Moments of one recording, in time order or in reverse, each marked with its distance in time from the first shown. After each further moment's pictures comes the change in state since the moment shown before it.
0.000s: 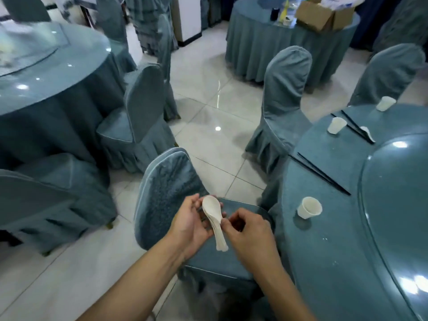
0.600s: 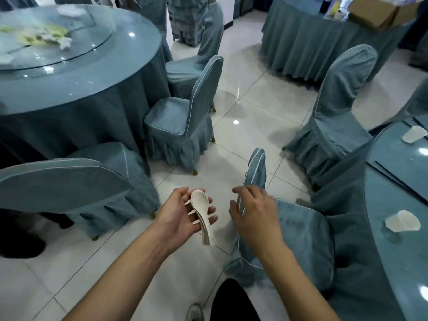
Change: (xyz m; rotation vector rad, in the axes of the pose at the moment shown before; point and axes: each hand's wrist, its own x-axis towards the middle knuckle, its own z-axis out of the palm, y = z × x) left_hand -0.036 0.202 -0.269 -0.048 0.075 0.003; right_hand 0.021 -0.188 0.242 -0.430 0.121 -0.332
